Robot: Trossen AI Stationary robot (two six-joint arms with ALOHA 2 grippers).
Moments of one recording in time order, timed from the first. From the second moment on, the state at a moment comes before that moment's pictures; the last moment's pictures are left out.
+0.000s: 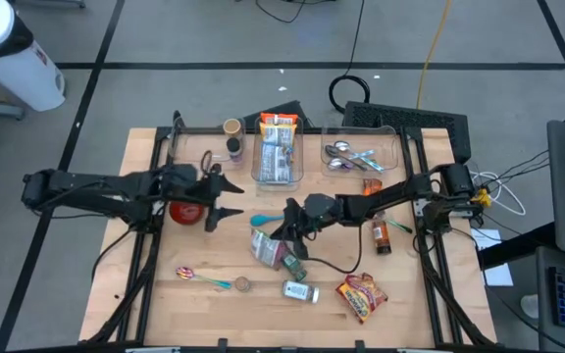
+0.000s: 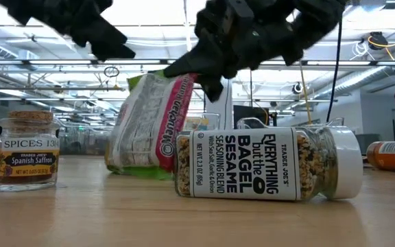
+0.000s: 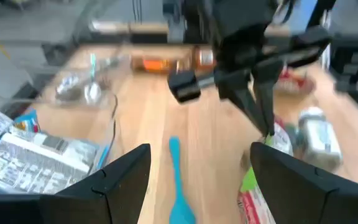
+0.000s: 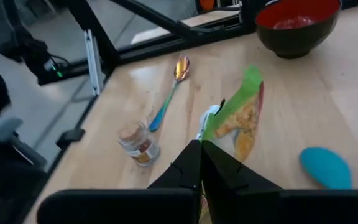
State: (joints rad) left arm 0.08 0.89 0.60 -0.11 0.08 0.02; right arm 0.07 1.79 0.96 0.50 -0.21 0.27
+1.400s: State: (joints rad) left arm 0.06 1.55 1.25 -0.62 0.31 0.23; right arm 0.05 1.63 1.05 0.22 -0.10 0.02
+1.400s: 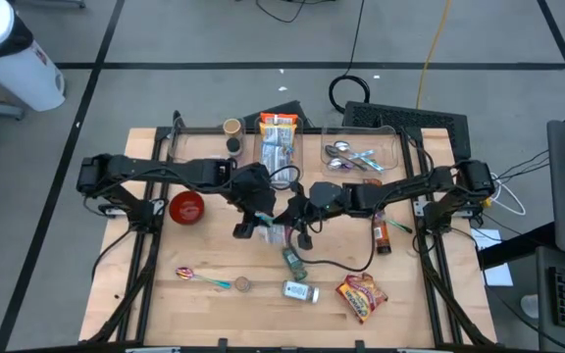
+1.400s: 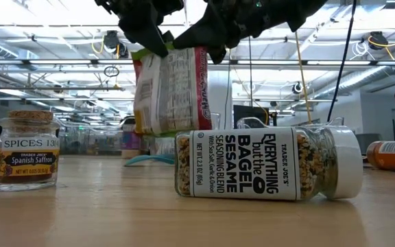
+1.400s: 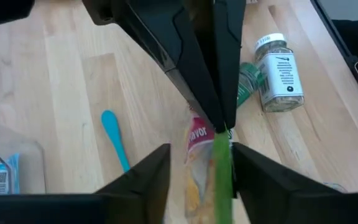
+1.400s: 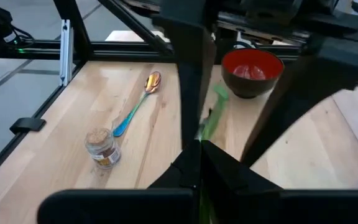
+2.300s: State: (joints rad) left arm 0.14 1.55 1.50 -0.87 0.15 0.39; right arm 0.03 1.58 1.05 0.20 0.01 -0.02
